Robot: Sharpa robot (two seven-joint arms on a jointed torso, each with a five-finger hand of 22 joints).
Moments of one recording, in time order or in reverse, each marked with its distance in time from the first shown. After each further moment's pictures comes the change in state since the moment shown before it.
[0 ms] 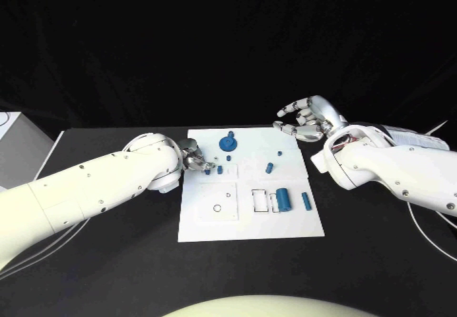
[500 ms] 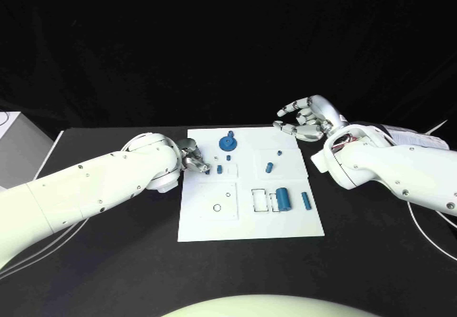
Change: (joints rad) left arm 0.000 -0.003 0.000 -0.001 -0.004 0.005 -0.002; left_hand 0.109 -0.081 0.210 -0.012 -0.002 -0.006 -0.006 -0.004 0.022 0.000 0.000 -0.005 -0.001 0.000 0.000 0.000 0.000 0.000 0.004 -0.004 0.000 0.000; right arm 0.000 -0.001 0.000 0.000 0.000 0.000 0.000; right_hand 0.000 0.000 0.000 0.000 0.000 0.000 0.000 0.000 0.000 0.000 0.000 0.000 0.001 0.000 0.000 0.000 0.000 0.000 0.000 0.000 0.000 0.000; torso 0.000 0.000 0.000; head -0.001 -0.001
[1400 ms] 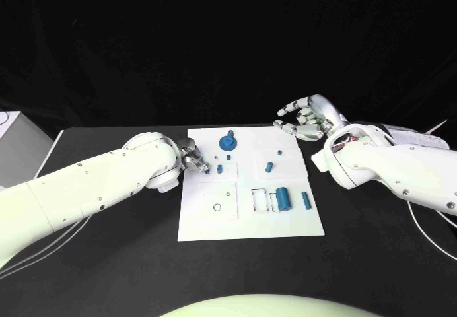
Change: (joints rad) left arm 0.001 0.002 0.001 -0.012 0.061 -0.004 0.002; left_hand 0.047 0.006 0.054 0.024 0.021 -0.016 0.005 0.021 0.040 0.007 0.000 -0.005 0.001 0.000 0.000 0.000 0.000 0.000 0.000 0.000 0.000 0.000; right arm 0.000 0.000 0.000 0.000 -0.001 0.000 0.000; right_hand 0.000 0.000 0.006 0.000 0.000 0.000 0.000 0.000 0.000 0.000 0.000 0.000 0.000 0.000 0.000 0.000 0.000 0.000 0.000 0.000 0.000 0.000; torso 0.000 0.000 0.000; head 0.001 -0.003
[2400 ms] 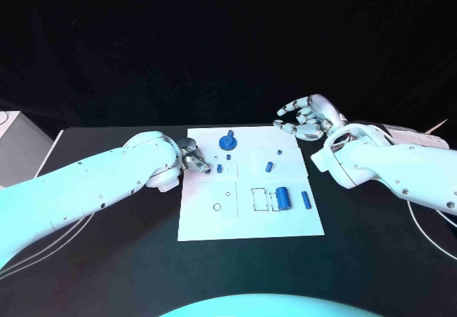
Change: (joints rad) left arm 0.001 0.006 0.002 -0.008 0.001 0.017 0.009; left_hand 0.001 0.001 0.000 0.000 0.004 -0.003 0.004 0.005 0.003 0.000 0.000 -0.004 -0.005 0.000 0.000 0.000 0.000 0.000 0.000 0.000 0.000 0.000; right arm 0.000 0.000 0.000 0.000 0.000 0.000 0.000; right_hand 0.000 0.000 0.000 0.000 0.000 0.000 0.000 0.001 0.000 0.000 0.000 0.000 0.000 0.000 0.000 0.000 0.000 0.000 0.000 0.000 0.000 0.000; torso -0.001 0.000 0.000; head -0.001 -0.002
